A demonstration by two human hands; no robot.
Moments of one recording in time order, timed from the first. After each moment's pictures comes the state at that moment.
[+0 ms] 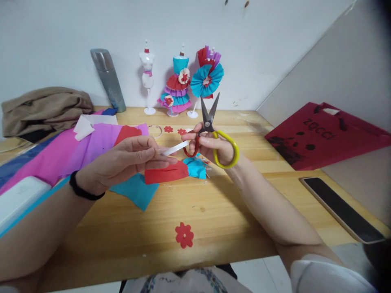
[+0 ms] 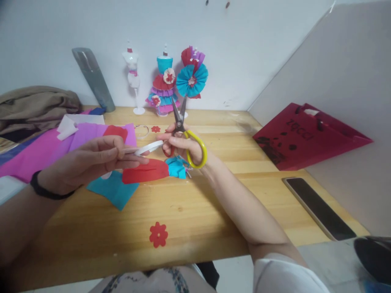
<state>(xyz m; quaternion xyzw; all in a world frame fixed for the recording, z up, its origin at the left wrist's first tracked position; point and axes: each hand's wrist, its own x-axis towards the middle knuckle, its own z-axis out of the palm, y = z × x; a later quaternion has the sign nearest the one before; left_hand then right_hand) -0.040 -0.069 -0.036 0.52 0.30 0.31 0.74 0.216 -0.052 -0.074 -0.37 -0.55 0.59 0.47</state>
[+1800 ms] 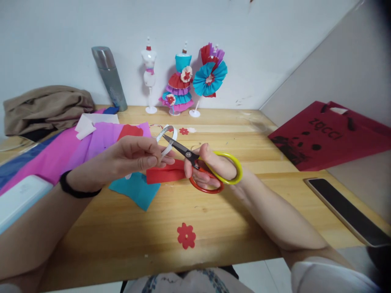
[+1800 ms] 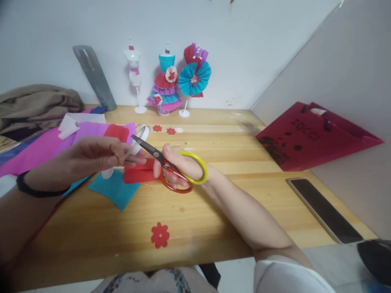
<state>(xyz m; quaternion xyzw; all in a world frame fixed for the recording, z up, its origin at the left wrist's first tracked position) -0.053 -0.063 -0.035 0.70 0.21 0.27 0.63 0.204 -0.078 -0.081 -0.25 -0.59 0.72 0.28</state>
